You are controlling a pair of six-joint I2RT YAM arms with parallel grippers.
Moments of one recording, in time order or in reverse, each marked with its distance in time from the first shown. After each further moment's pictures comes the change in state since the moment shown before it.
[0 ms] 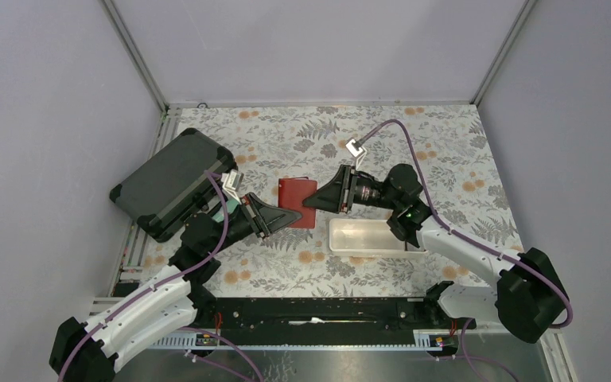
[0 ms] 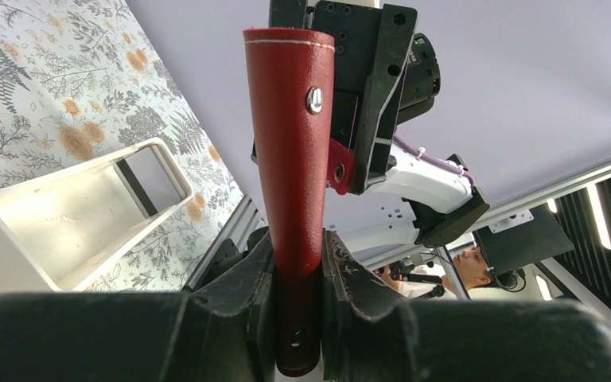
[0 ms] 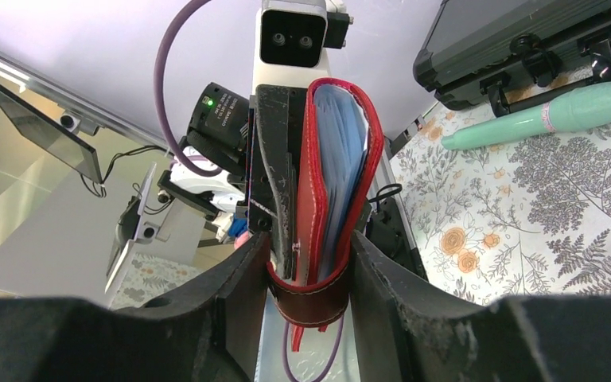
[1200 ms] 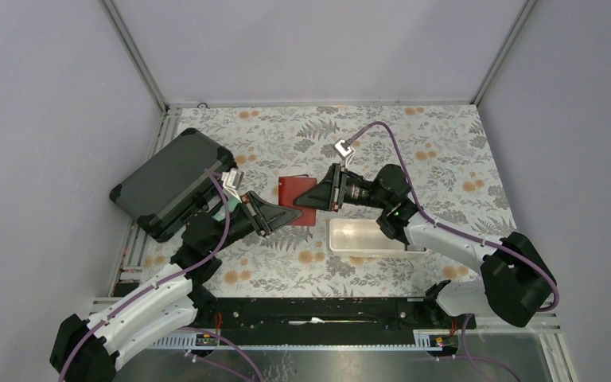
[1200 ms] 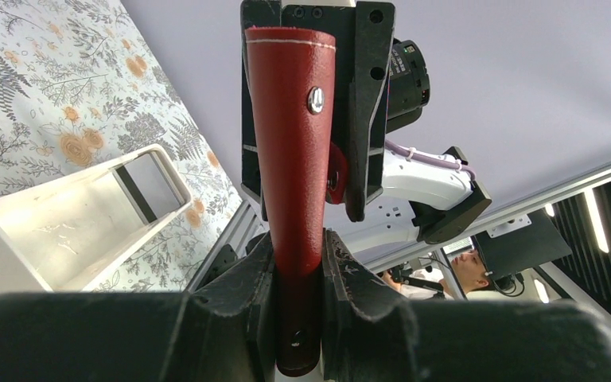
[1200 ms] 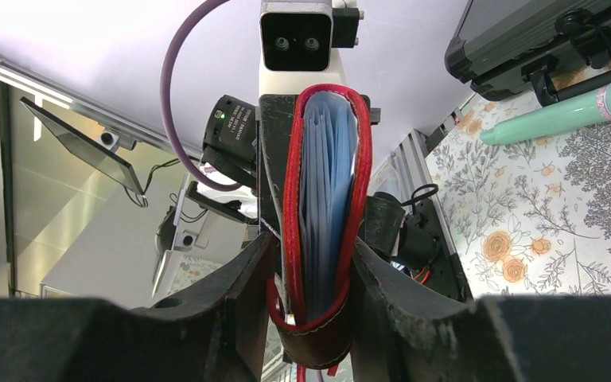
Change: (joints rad) left arm 0.002 0.024 0.000 0.033 -0.003 -0.006; right arm 0.055 0.119 0.019 0.136 0.028 0.137
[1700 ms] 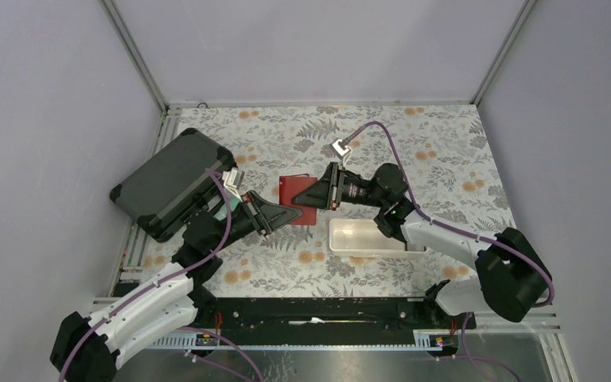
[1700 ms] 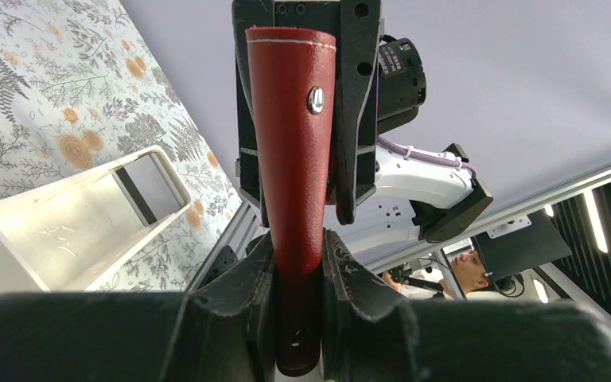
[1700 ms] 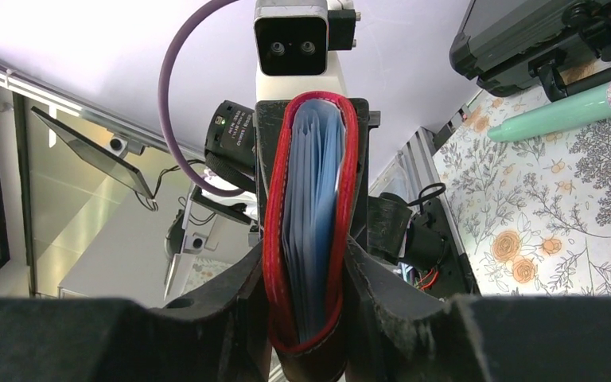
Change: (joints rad) left arm 0.000 0.019 0.000 0.022 -0.001 -0.005; right arm 0.001 0.028 0.013 0.024 -0.004 0.040
